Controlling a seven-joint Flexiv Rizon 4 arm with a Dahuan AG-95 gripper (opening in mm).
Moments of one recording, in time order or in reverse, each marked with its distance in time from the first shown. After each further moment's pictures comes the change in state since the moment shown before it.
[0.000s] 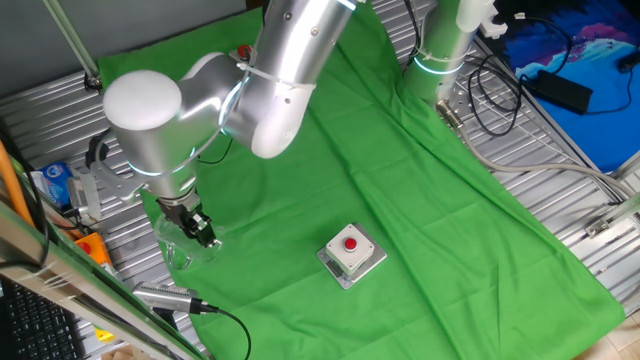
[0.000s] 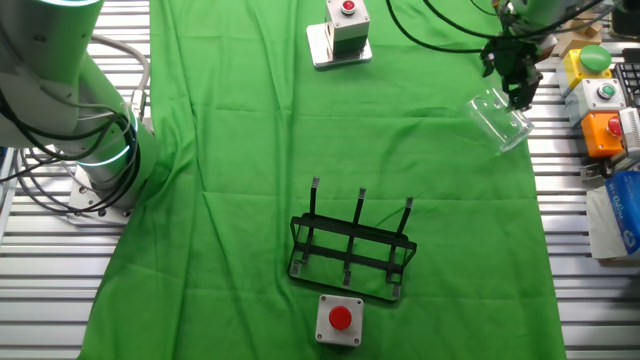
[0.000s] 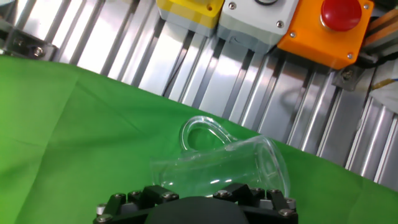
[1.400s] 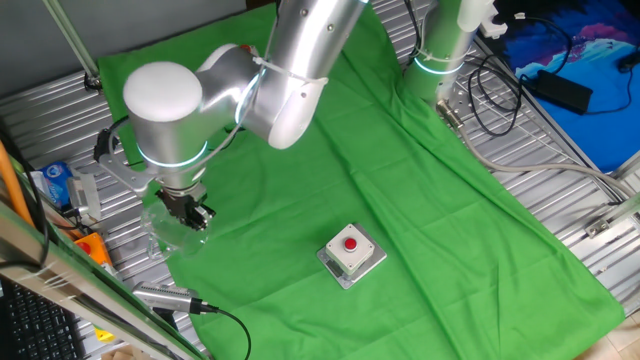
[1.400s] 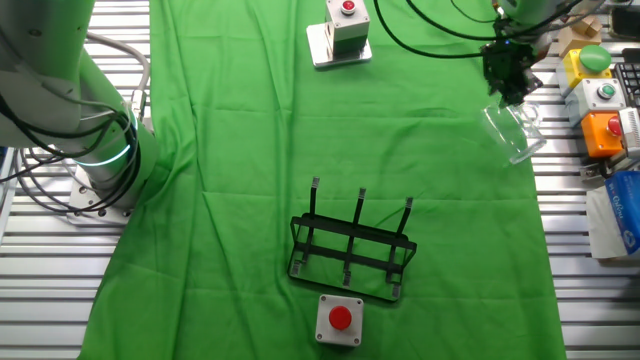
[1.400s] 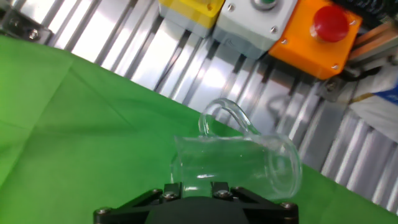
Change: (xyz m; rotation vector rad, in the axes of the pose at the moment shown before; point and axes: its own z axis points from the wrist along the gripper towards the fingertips) arm 0.009 -0.018 -0.013 0.077 -0.018 -0.096
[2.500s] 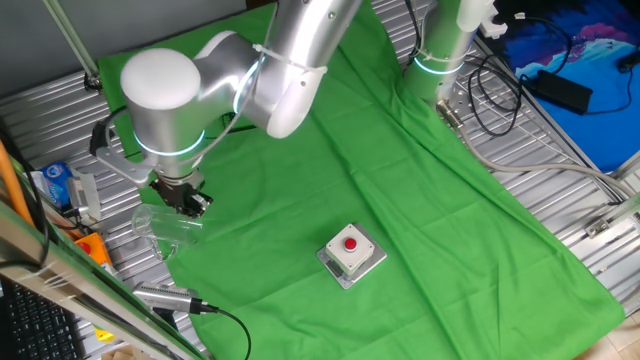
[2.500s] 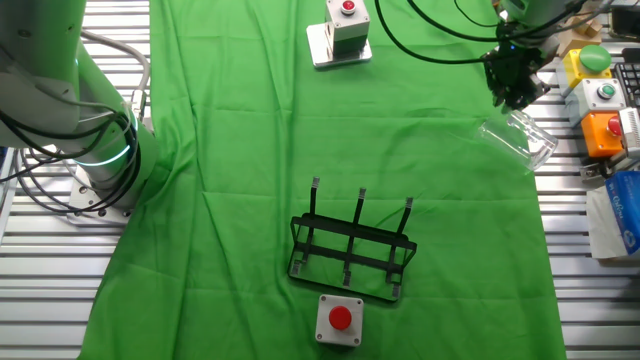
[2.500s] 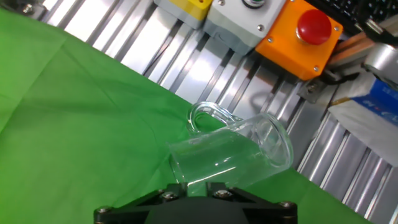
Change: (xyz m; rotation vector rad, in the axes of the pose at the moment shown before) arm 0.009 -0.017 -0.010 0.036 0.007 -0.108
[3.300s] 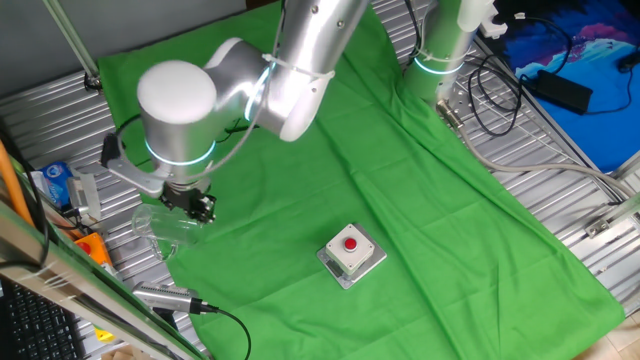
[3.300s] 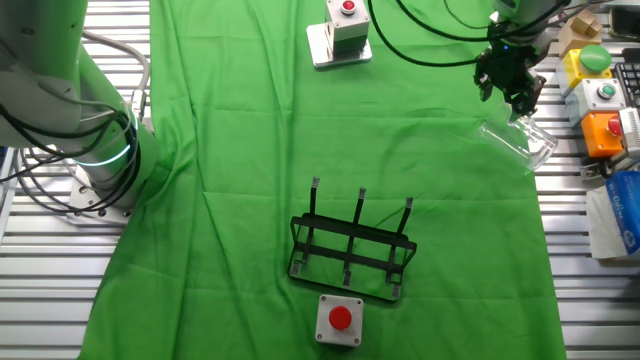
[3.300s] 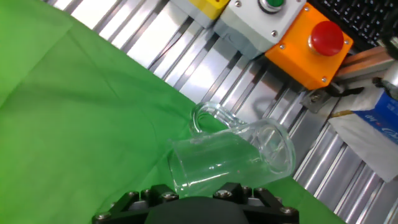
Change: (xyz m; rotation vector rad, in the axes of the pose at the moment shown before) arm 0.002 0.007 0.013 0.057 0.001 -0.085
